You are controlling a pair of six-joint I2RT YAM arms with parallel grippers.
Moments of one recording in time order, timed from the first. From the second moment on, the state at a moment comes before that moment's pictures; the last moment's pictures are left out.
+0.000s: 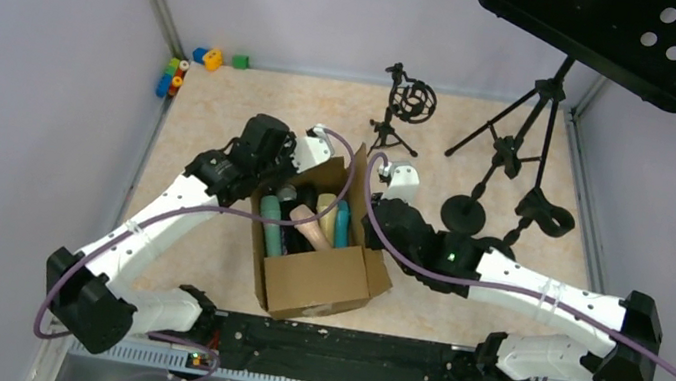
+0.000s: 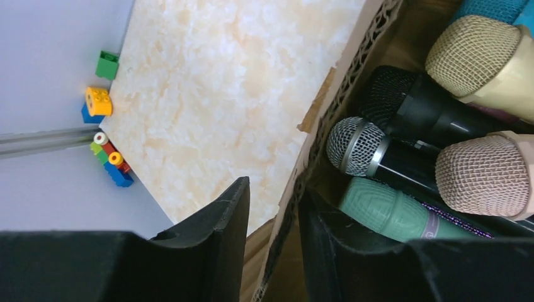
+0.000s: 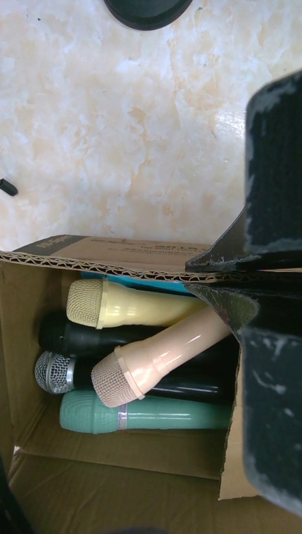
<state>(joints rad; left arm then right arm) -0.53 1.19 1.11 -0.63 -0.17 0.63 1.16 1.22 1.00 -0.39 0.56 0.61</state>
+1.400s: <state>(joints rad) -0.26 1.33 1.50 -0.80 -0.06 0.61 1.18 1.34 0.91 0.17 0.58 0.50</state>
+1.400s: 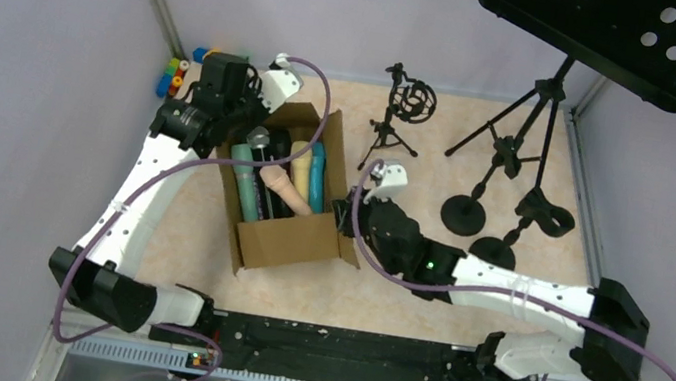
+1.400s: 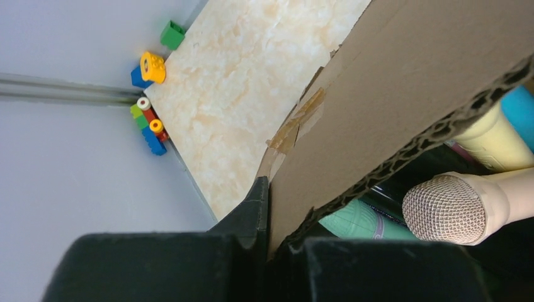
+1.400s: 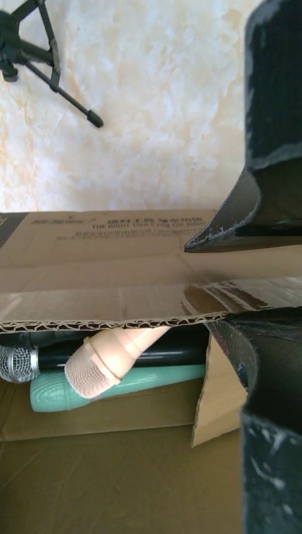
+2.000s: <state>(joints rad) -0.29 1.22 1.46 -0.82 0.06 0.65 1.12 1.13 0.68 0.16 0.53 0.53</state>
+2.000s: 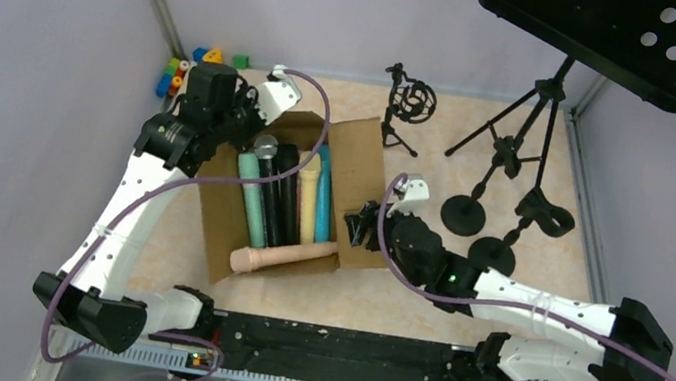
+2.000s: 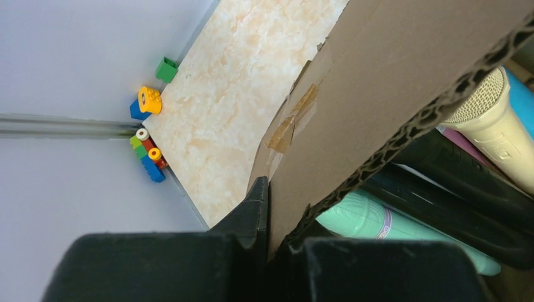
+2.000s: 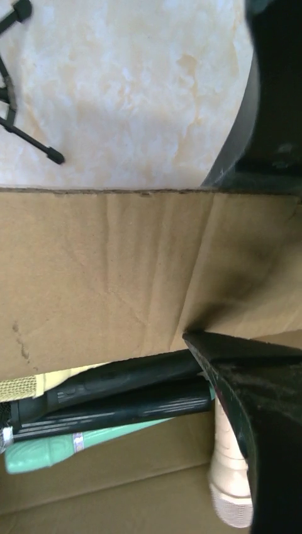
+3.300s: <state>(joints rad) -0.32 1.20 1.40 -0.77 0.02 0.68 1.46 1.25 1.17 -0.06 0.58 0.10</state>
